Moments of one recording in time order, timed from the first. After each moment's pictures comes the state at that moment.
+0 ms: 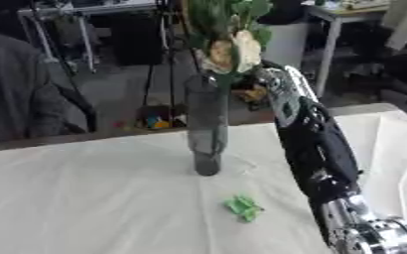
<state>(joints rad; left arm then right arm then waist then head) -0.11 0.39 -0.03 -1.83 0.34 -0.15 -0.13 -1.08 -0.26 -0.35 -0.93 1.21 -0.14 0.55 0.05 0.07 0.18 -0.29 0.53</state>
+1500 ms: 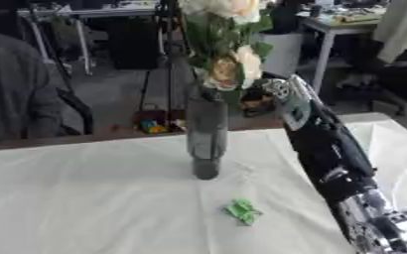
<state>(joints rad) -0.10 0.39 -0.03 -1.81 0.33 -0.15 -0.13 -1.08 -0.34 -0.22 -0.79 0.95 -0.28 0.60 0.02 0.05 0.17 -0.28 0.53</state>
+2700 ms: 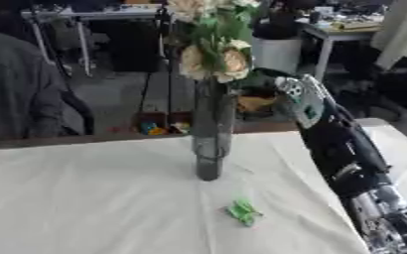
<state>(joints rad) -0.09 0.40 -0.02 -1.80 0.33 -0.14 -0.13 -1.05 -0.39 -0.20 -0.74 0.92 -0.28 0.58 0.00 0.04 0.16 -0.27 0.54</state>
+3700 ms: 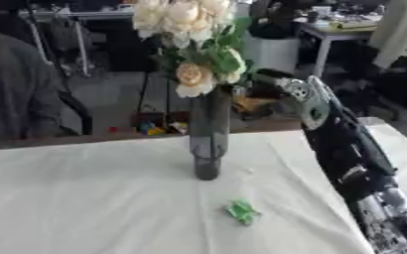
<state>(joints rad) -0.08 0.41 -0.02 -1.80 0.32 -0.14 -0.13 -1.05 -0.44 -0.20 -0.80 0.87 -0.30 0.56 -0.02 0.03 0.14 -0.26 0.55</state>
